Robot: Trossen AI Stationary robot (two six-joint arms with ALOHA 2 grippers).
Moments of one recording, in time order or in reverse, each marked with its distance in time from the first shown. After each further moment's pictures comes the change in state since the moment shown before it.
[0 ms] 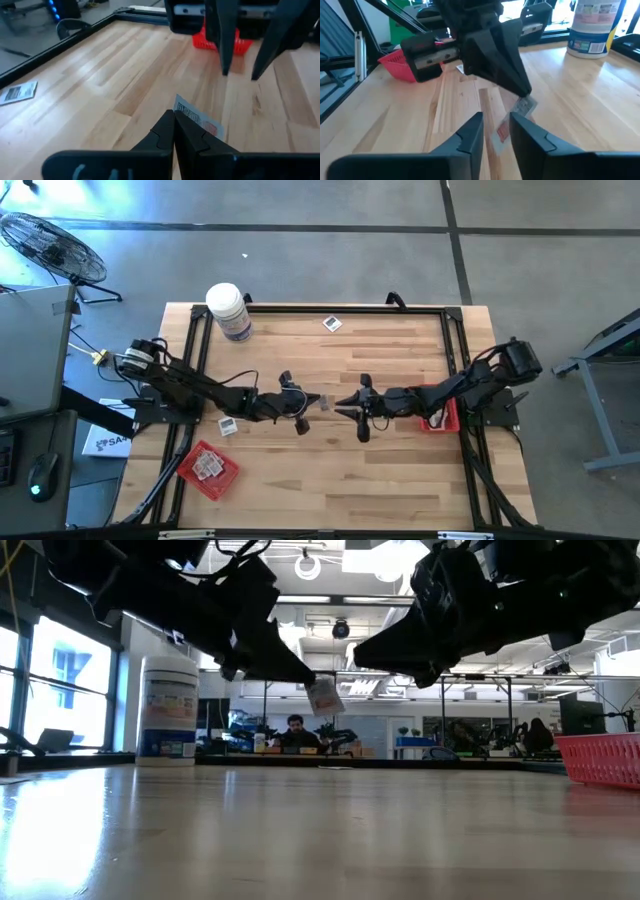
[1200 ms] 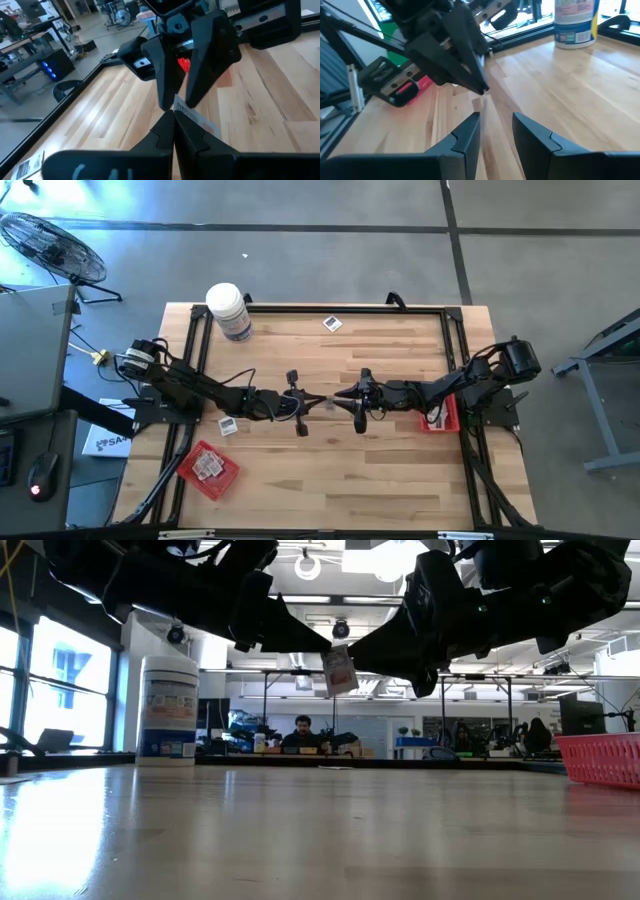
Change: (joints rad) left arm 0.004 0.006 0.000 0.175 0.075 0.378; right arm -0.065 0.000 0.000 0.028 -0.016 0.156
